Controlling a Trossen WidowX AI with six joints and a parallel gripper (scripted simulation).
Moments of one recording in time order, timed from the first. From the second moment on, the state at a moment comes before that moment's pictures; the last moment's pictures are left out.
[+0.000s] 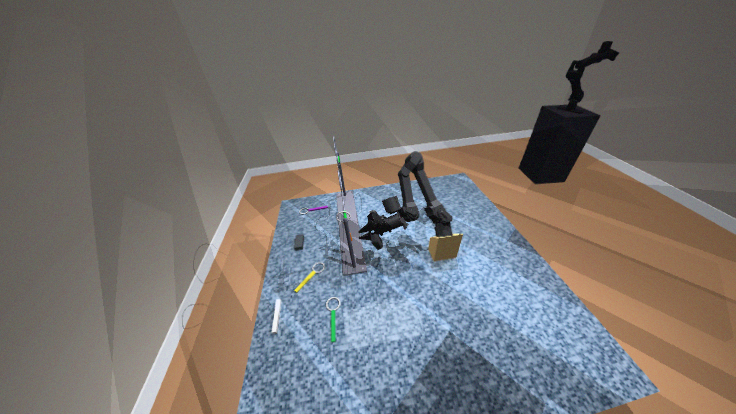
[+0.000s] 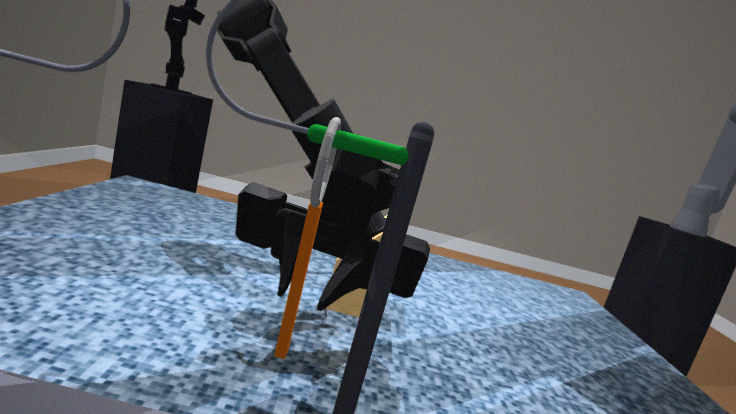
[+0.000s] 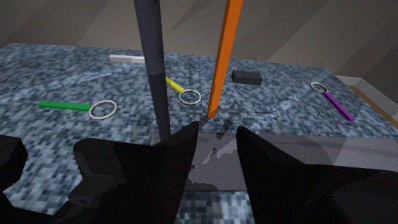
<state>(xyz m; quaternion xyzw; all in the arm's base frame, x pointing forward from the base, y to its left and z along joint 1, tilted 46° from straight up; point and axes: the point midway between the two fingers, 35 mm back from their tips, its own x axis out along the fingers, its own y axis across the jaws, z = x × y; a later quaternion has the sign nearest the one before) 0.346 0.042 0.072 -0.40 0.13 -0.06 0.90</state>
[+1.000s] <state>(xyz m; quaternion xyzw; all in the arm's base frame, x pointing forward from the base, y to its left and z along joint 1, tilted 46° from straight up) 0.321 0.046 0.074 -0.41 0.13 -0.06 0.90</state>
